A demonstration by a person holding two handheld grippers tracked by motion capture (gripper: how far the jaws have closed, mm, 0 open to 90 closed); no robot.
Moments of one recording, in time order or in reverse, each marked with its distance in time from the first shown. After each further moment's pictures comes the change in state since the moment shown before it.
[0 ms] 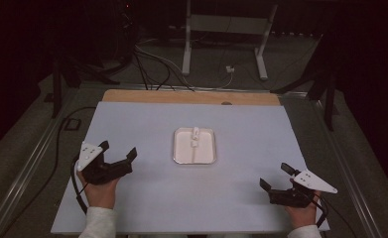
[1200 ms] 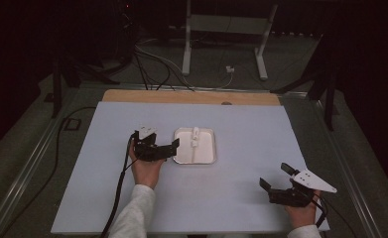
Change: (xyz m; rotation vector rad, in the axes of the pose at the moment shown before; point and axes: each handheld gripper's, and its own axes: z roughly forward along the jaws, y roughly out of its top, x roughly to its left) left arm -0.061 -0.007 0.114 0.239 -0.091 -0.001; right arm 0.000 0.000 0.001 0.006 -0.011 0.011
